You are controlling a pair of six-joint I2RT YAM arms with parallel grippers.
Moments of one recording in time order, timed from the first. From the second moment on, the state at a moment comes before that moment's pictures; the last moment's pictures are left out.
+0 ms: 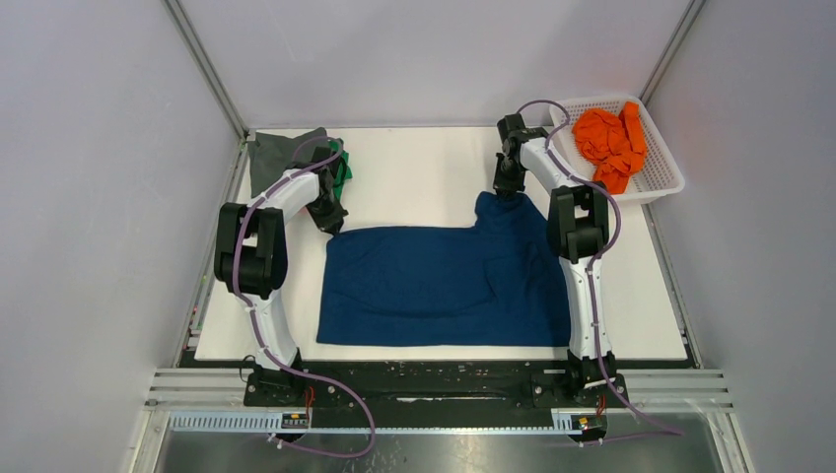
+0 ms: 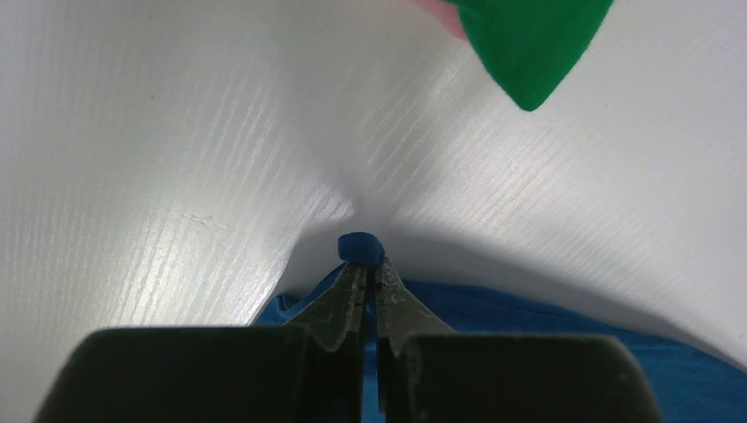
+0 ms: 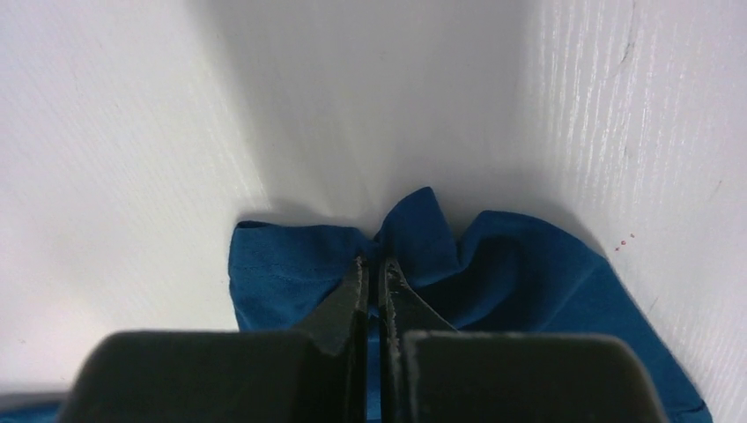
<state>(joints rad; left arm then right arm) -0.15 1.95 1.43 -0.81 -0.16 -0.71 0.22 2.45 2.13 -0.95 0.04 0.43</state>
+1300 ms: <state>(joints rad) -0.24 1.37 0.90 -0.71 -0.23 -0.76 0.45 1.28 1.04 -0.92 0.16 0.32</state>
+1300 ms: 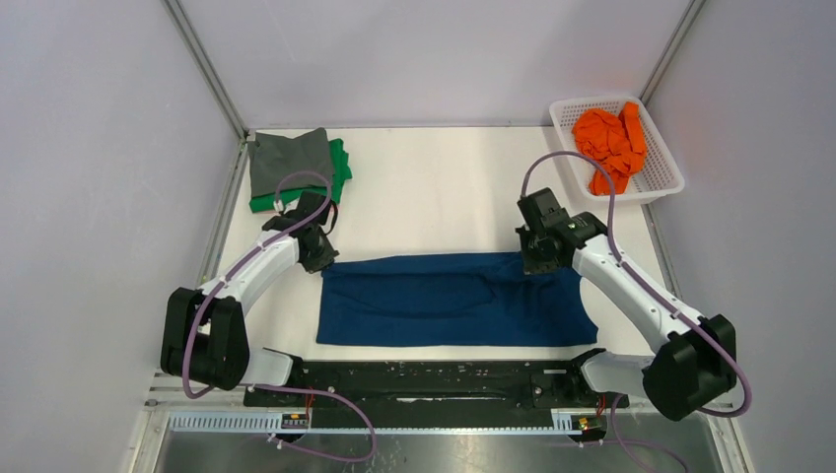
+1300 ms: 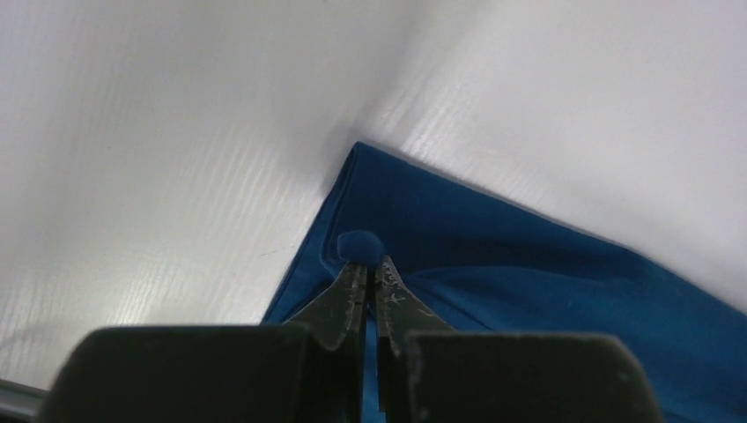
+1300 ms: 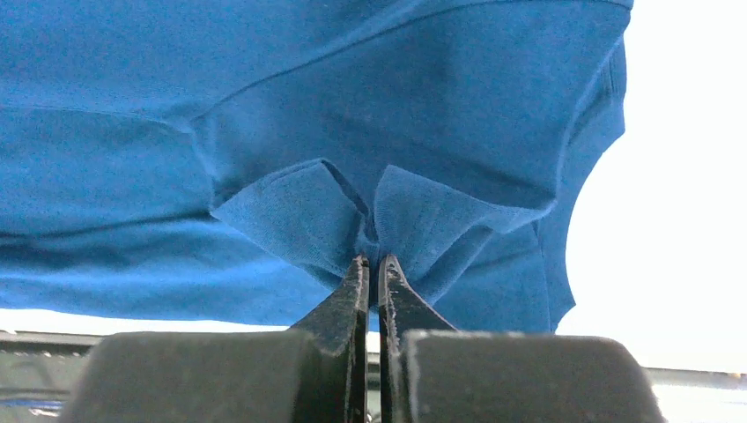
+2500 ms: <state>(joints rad) -0.33 1.43 0.90 -0.60 0.02 -0.76 0.46 1.31 0.72 -0.74 -0.04 0.63</state>
